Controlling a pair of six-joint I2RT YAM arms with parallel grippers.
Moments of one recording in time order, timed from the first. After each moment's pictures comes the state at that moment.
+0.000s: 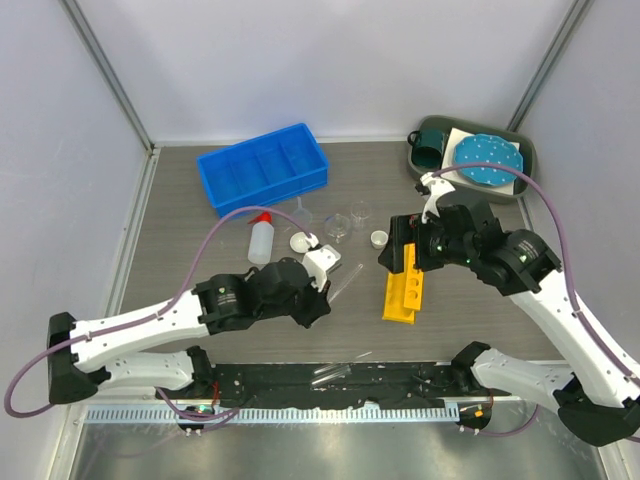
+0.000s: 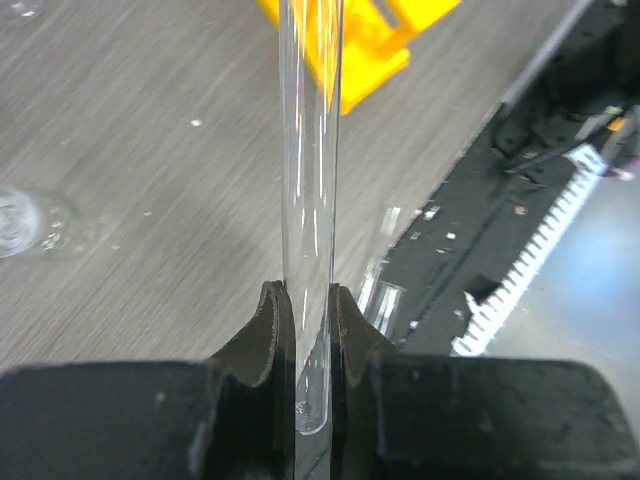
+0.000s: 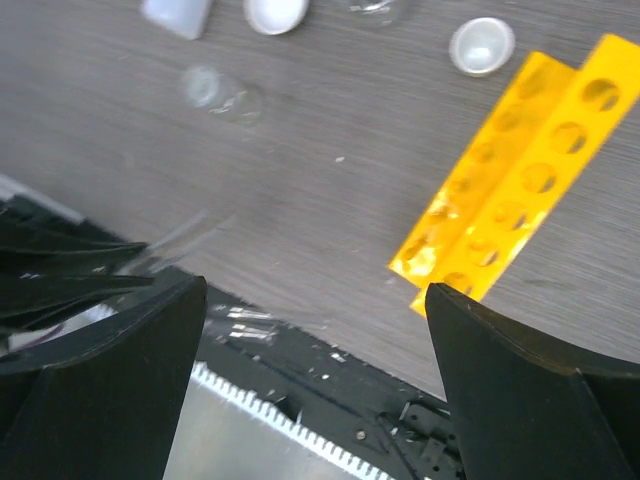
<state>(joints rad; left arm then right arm) -1.20 1.10 0.96 -0.55 -0.15 -0.37 0.65 1.00 1.31 -1.04 0.03 0.42</state>
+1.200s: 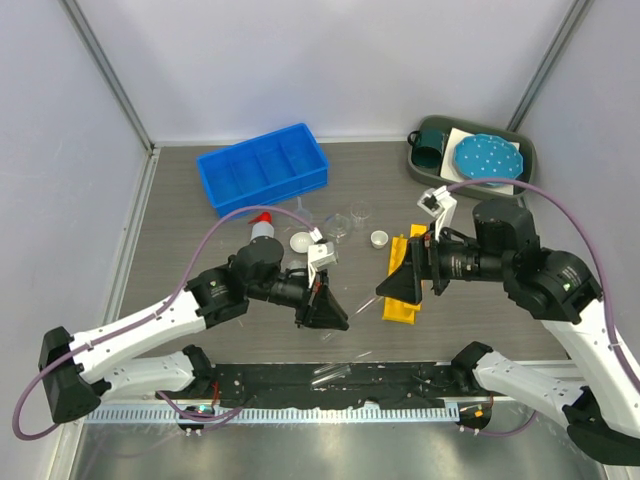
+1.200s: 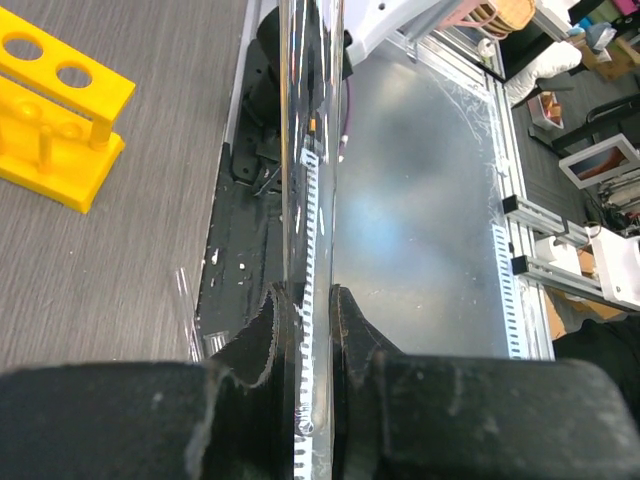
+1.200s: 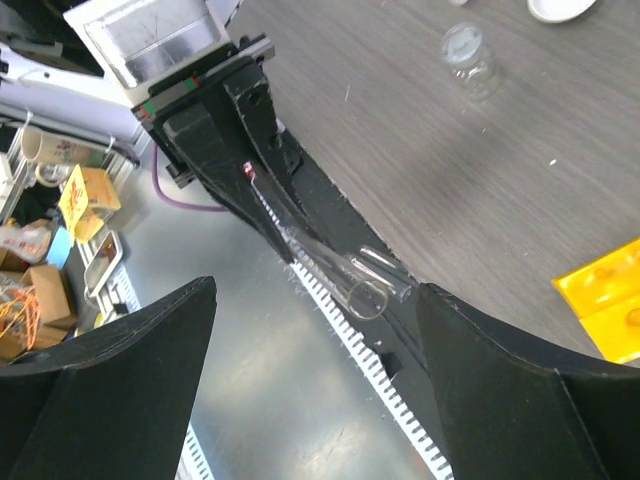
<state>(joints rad) -1.00 1.03 0.85 -0.17 0.67 -0.36 0.65 0.87 1.35 -1.01 -0.52 0.39</state>
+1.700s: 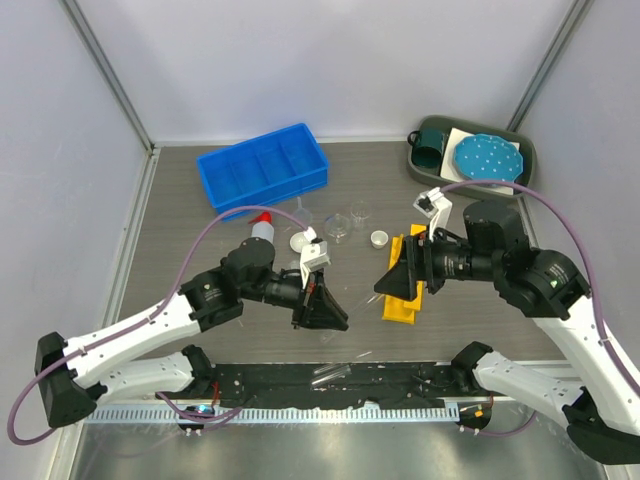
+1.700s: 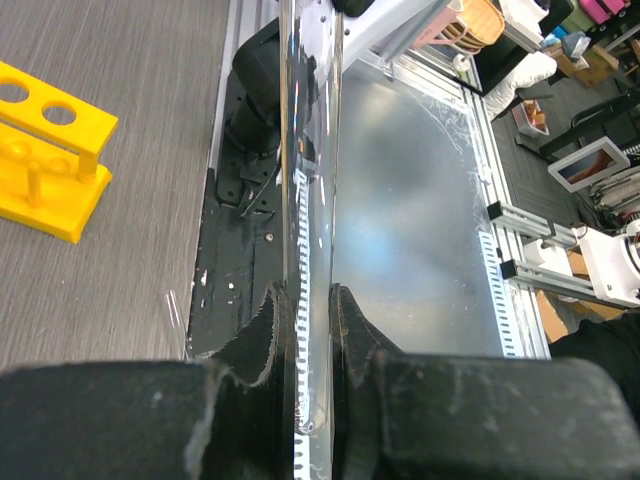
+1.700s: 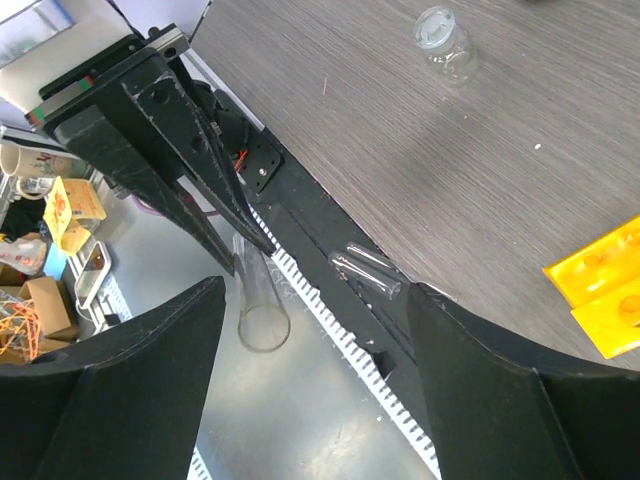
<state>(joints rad) -1.00 0.98 0.83 -0.11 0.70 -0.38 0.65 0.87 1.31 -1.01 -0.45 0.40</state>
